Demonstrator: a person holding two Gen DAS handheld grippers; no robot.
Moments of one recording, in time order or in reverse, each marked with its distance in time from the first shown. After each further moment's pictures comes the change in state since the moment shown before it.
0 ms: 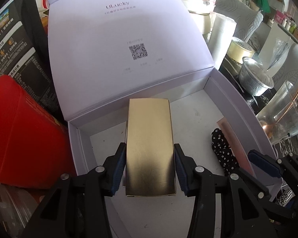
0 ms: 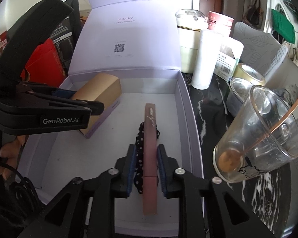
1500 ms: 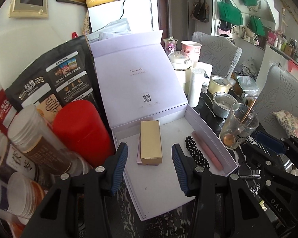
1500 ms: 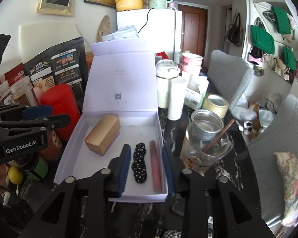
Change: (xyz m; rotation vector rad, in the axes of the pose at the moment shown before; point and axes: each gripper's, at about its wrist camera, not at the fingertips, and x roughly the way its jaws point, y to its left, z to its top) left arm -0.164 -0.017 -0.052 -0.020 -0.279 0.071; right arm -0.134 0.006 0.000 0.036 -0.199 -0.092
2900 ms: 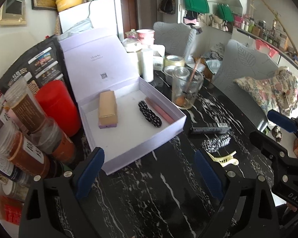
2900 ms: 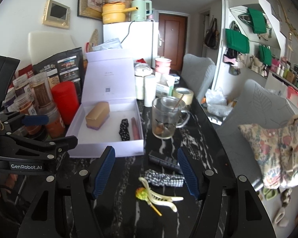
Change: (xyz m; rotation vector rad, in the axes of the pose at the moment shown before) left arm -0.060 -0.060 -0.082 0.135 0.048 -0.174; right arm -0.125 -0.016 -0.086 0.057 -0.046 -0.123
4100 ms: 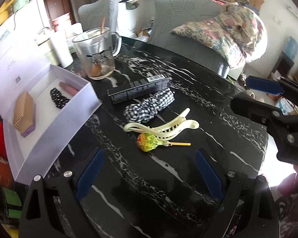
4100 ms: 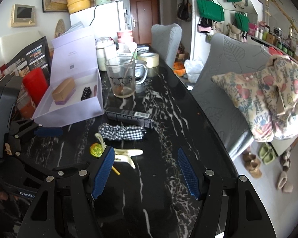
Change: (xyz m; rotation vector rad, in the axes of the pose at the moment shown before) left arm 0.073 -0.107 -0.049 0.345 0.127 -0.279; right arm 0.013 -0.079 -0.082 0.183 0.152 -0.075
